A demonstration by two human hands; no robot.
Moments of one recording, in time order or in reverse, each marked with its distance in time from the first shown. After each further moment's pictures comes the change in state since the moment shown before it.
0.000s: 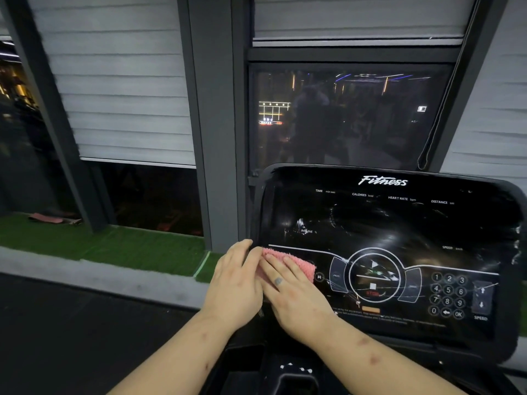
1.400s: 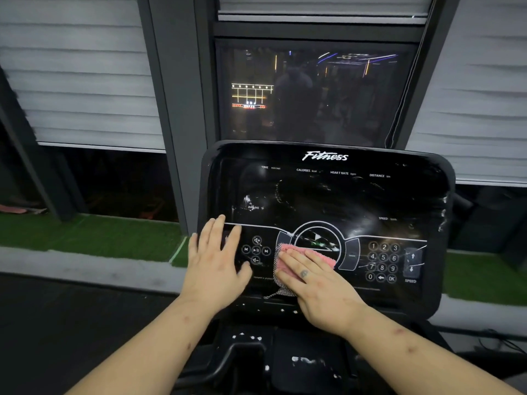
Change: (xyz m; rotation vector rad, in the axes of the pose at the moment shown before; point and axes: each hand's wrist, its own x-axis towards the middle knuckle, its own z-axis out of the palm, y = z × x) left_hand -0.001 0.057 0.043 0.216 -0.015 -0.022; right_hand -0.132 0.088 -0.038 -0.052 -0.130 -0.007
